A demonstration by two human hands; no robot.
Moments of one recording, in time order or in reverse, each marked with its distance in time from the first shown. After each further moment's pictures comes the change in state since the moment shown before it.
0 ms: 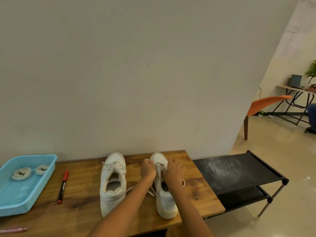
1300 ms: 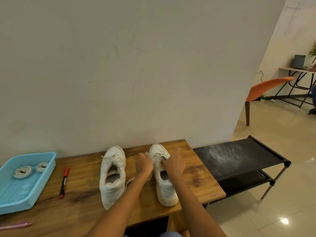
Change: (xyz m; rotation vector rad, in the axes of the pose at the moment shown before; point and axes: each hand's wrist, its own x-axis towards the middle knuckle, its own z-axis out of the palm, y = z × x) left_hand -0.006 -0.012 -0.012 0.240 0.063 0.143; right_hand -0.003 0.000 -0.009 0.351 -0.045 0.304
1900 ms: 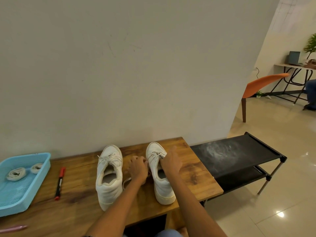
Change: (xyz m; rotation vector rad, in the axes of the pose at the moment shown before) left_hand 0.011 -0.034 0.007 0.557 -0.075 0.178; right_hand 0.007 0.003 0.006 -0.030 0.011 -0.007
